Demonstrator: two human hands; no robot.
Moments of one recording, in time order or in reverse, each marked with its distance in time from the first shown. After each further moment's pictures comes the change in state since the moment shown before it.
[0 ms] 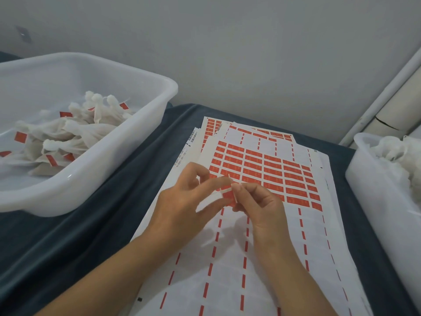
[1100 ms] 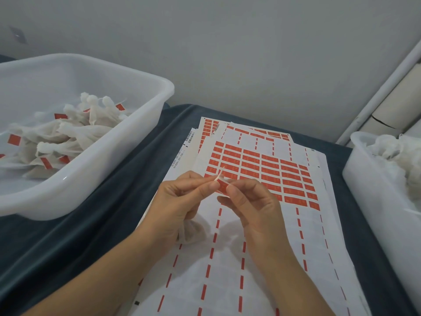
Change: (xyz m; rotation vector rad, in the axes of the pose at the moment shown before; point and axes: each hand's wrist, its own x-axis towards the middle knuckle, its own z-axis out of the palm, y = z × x) left_hand 0.012 0.019 -0.018 -1.100 -0.091 -0.851; right_hand -0.002 -0.003 0.000 0.149 -0.132 -0.065
